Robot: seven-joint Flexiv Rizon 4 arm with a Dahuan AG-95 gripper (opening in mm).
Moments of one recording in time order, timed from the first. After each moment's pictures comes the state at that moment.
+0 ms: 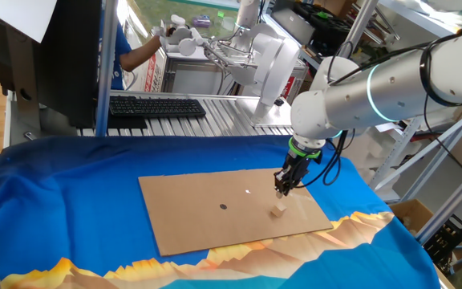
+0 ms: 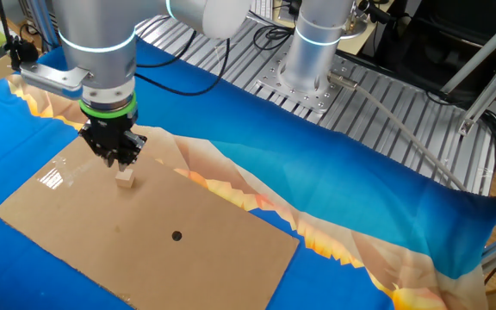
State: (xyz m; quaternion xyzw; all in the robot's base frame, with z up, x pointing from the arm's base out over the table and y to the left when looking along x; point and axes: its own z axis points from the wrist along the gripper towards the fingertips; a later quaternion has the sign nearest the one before) arm 0.606 -0.183 0.068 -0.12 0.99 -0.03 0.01
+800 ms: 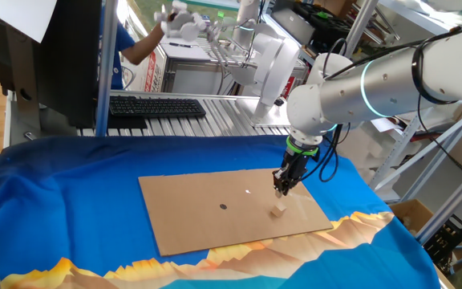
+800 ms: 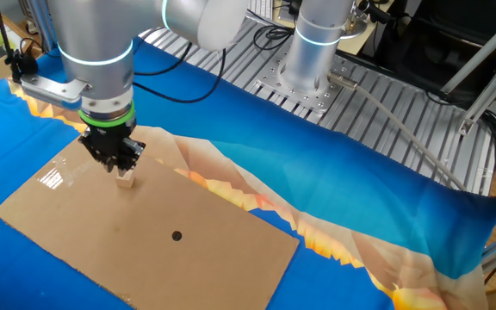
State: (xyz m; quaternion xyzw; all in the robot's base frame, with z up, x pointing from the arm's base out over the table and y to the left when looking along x) arm 0.608 -0.183 0.068 -0.11 0.99 -0.04 -0.01
